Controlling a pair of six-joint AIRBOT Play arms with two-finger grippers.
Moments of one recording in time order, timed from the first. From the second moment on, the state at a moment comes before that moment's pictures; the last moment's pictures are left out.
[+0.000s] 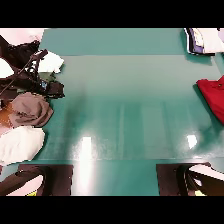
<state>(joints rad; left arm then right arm) -0.11 -1.13 1.22 1.22 -1.30 -1.55 -1.18 -1.26 0.98 -1.02 1.00 1.22</state>
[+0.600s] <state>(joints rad) -0.11 -1.13 1.22 1.21 -1.28 -1.54 -1.20 -1.11 0.98 -1.41 1.26 1.48</state>
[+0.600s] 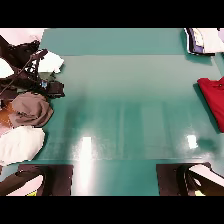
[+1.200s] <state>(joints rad) -0.11 -1.13 1.22 1.21 -1.22 -1.54 -0.70 -0.86 0.98 -1.07 1.19 1.52</state>
